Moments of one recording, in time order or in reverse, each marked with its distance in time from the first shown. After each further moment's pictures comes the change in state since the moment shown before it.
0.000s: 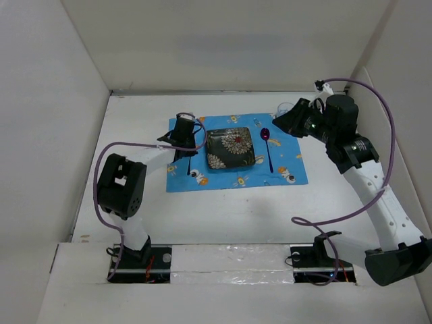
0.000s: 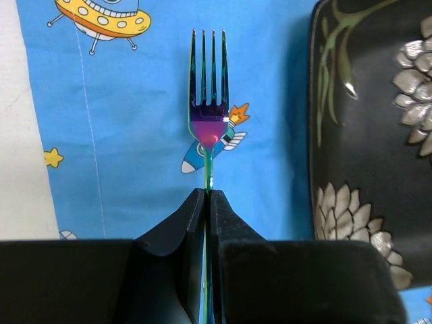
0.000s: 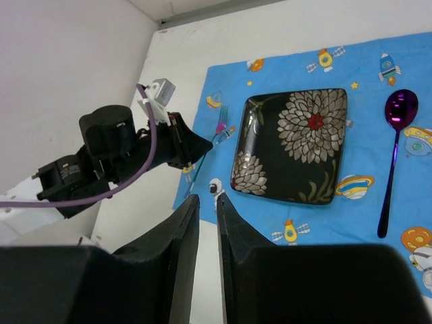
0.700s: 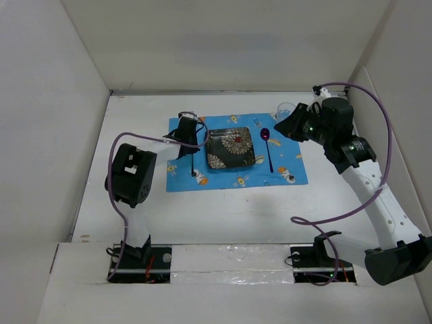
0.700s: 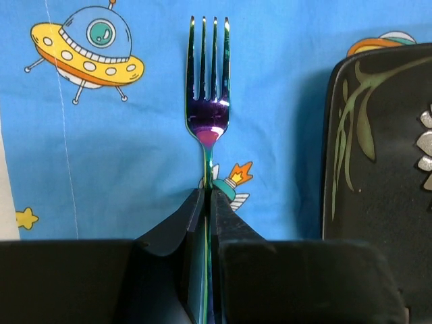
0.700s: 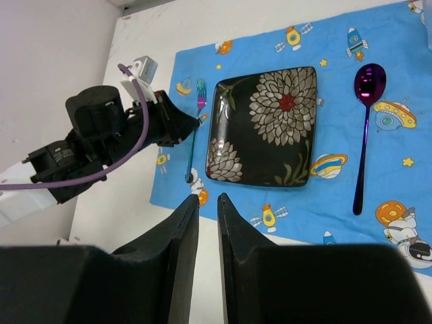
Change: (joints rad) left arm 0.021 0.166 0.064 0.108 -0.022 -0.014; right arm 0.006 0.006 -0.026 -0.060 0.061 -0.026
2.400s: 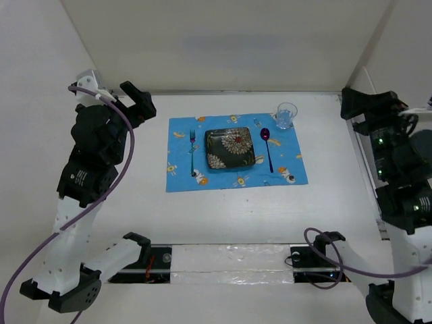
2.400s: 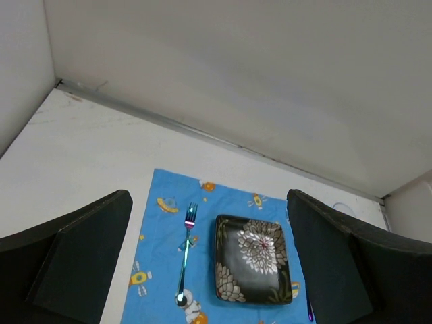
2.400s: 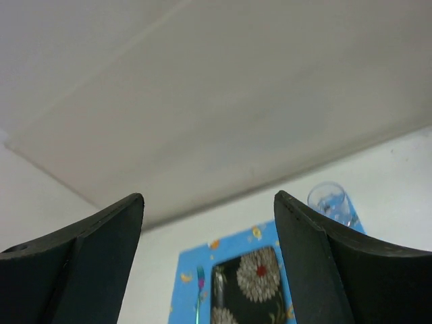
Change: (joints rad) left arm 0.010 -0.942 0.336 -0.515 -0.230 -0.055; right arm -0.113 -0.305 0.192 0.053 0.438 0.008
